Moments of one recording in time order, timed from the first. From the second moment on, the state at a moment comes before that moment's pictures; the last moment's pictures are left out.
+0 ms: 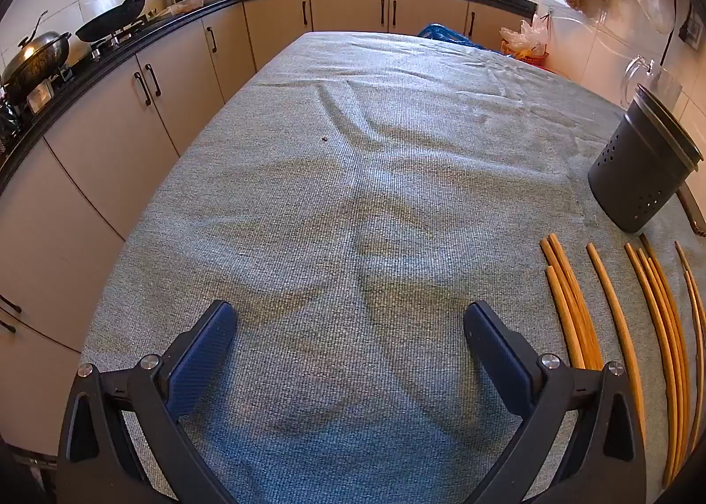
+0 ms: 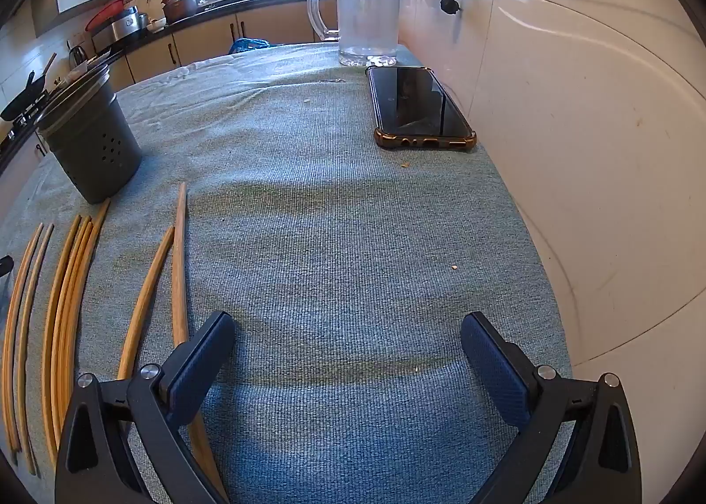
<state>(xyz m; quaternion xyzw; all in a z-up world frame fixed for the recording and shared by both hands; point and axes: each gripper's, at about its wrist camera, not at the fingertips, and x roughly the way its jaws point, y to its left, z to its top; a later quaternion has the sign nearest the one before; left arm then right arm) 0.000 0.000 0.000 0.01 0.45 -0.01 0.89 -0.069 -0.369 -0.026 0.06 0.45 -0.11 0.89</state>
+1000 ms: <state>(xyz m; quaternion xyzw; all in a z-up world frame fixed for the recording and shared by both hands) -0.172 -0.034 0.119 0.02 0.32 -0.02 0.95 -0.216 -0.301 0.061 0.07 0.29 -0.14 0.94</state>
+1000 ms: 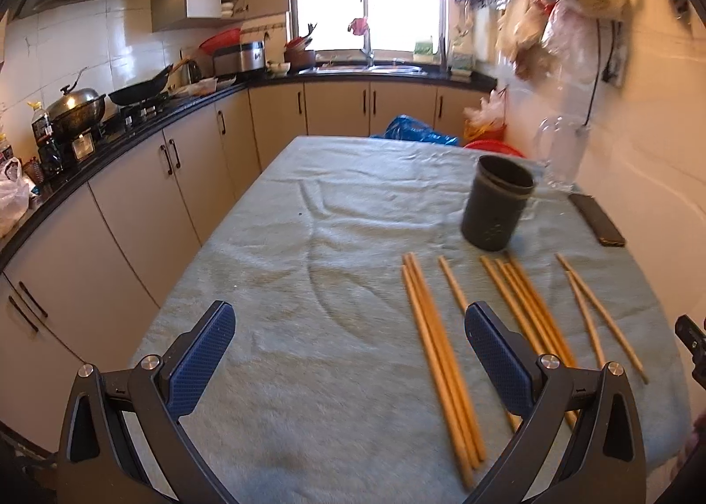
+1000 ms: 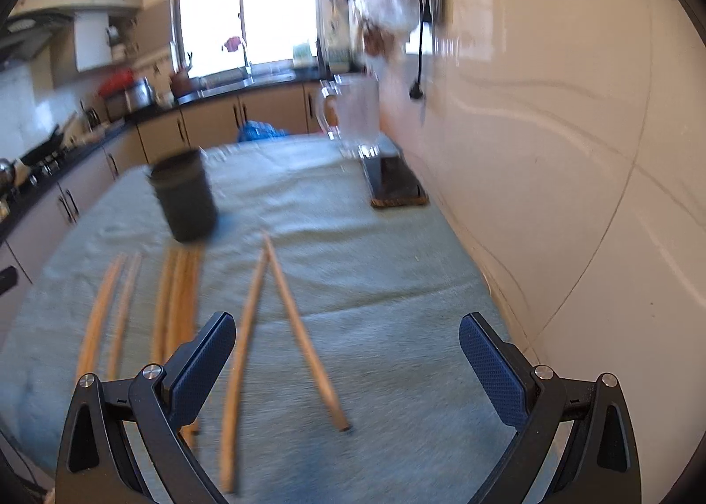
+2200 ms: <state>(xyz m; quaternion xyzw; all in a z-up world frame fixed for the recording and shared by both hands) -0.305 -0.075 0.173 0.04 0.18 -0.03 0.98 -0.309 -0.249 0.116 0.04 0.13 -0.18 0.97</state>
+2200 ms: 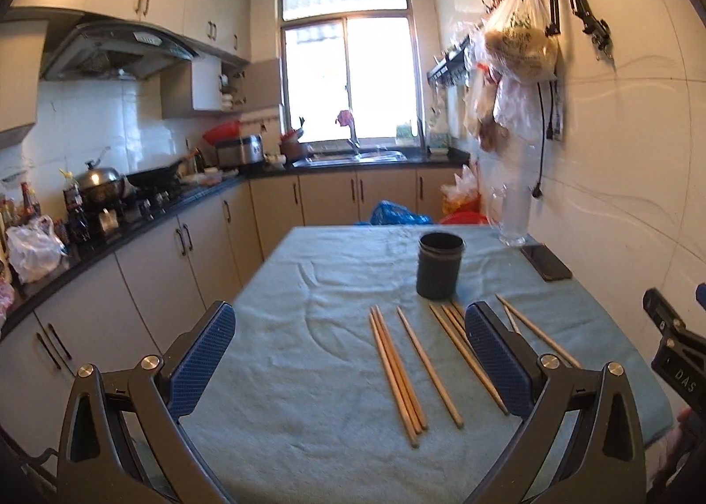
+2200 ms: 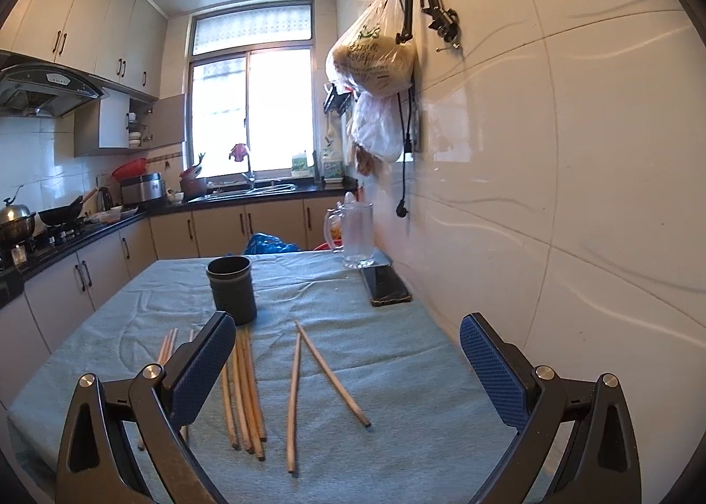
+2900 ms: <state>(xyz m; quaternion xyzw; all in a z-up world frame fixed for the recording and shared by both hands) -0.254 -0.078 0.125 0.02 0.29 -0.07 0.95 -0.280 -0.251 0.093 0.04 0.17 -0.16 0.97</state>
